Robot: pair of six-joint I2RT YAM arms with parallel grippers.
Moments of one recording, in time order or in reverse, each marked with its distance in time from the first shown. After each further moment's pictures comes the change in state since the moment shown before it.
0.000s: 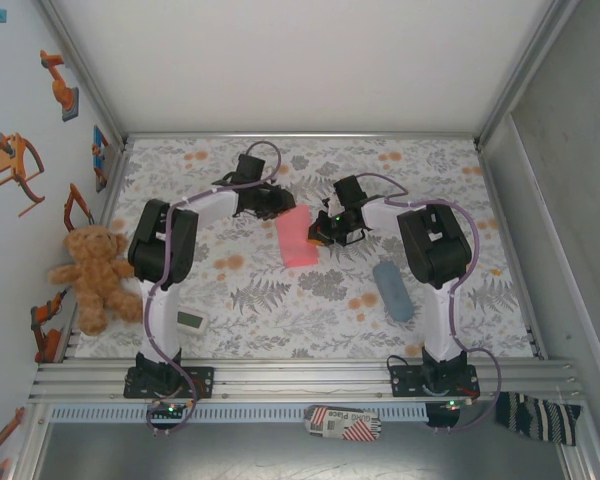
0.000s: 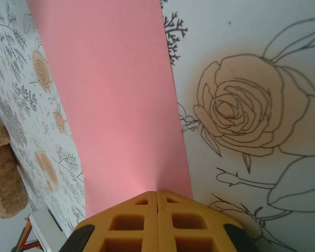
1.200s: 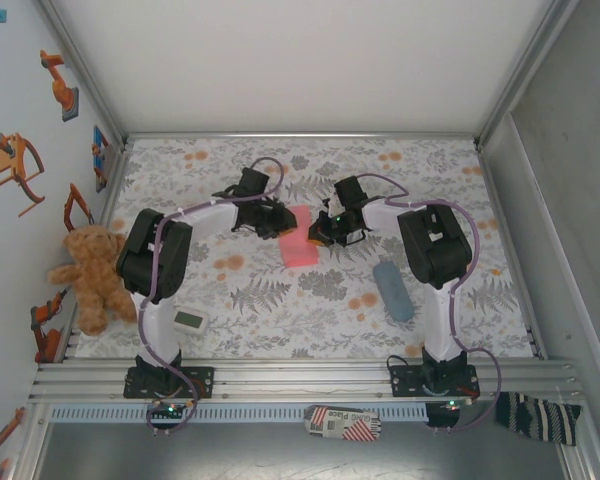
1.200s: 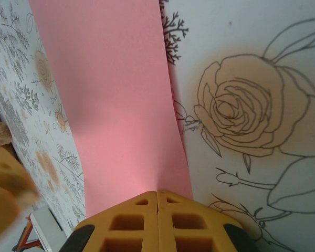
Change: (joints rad) left arm -0.068 -0.143 -0.177 -0.061 0.029 -0.050; right arm -0.002 -0.002 -0.010 0.017 -0.006 0.000
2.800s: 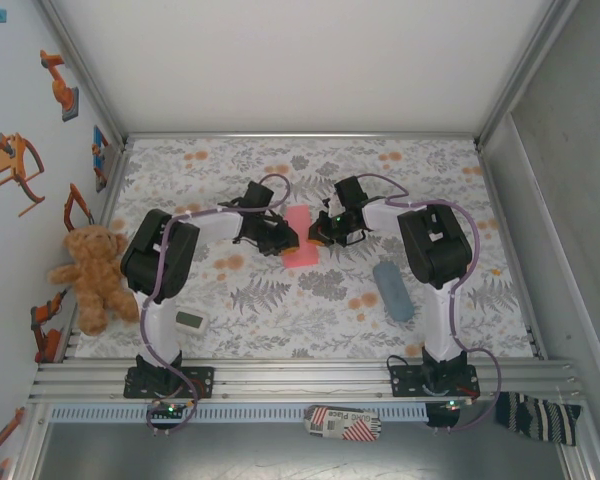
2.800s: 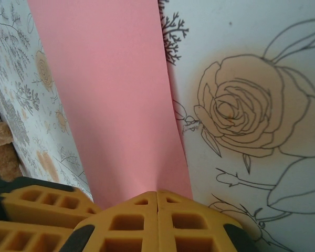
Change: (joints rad) left arm -0.029 0.018 -0.085 -0.022 0.073 0.052; right arm -0.002 0.000 -0.005 0.006 -0.002 0.000
